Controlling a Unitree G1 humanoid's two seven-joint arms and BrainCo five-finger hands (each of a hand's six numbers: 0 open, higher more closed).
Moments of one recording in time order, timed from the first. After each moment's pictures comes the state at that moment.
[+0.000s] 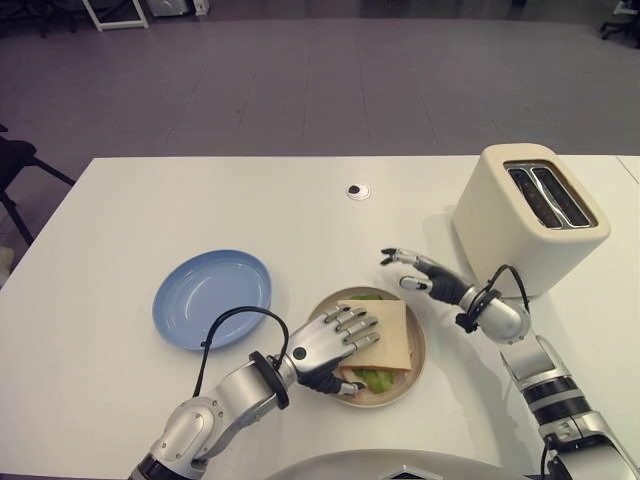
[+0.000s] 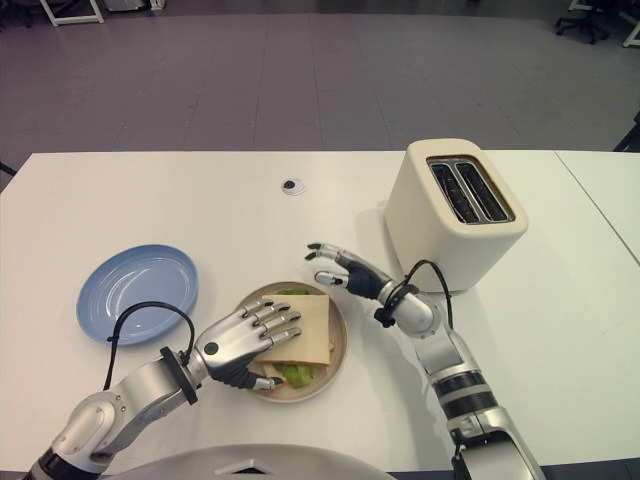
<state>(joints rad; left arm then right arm) 0.22 0.59 -0.41 -0.42 1.15 -0.38 -0.20 -0.21 -0.43 0.23 0.20 -0.25 -0.35 0.39</state>
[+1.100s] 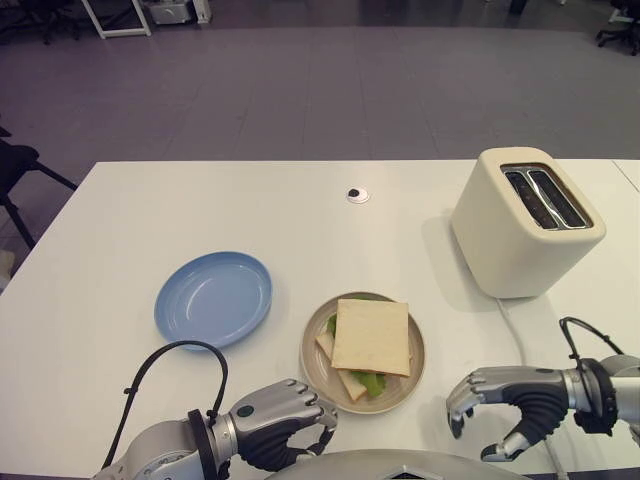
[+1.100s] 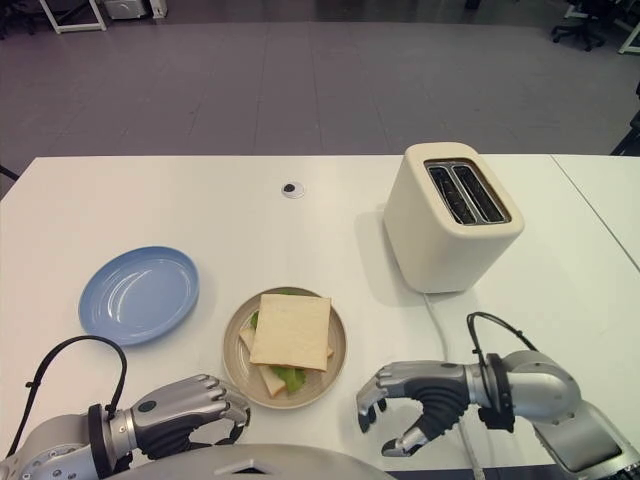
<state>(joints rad) 0.67 0.85 -0.15 -0.71 0.43 -0.39 -0.54 0.39 -1.03 0.13 -0.37 0.14 -0.56 1.03</state>
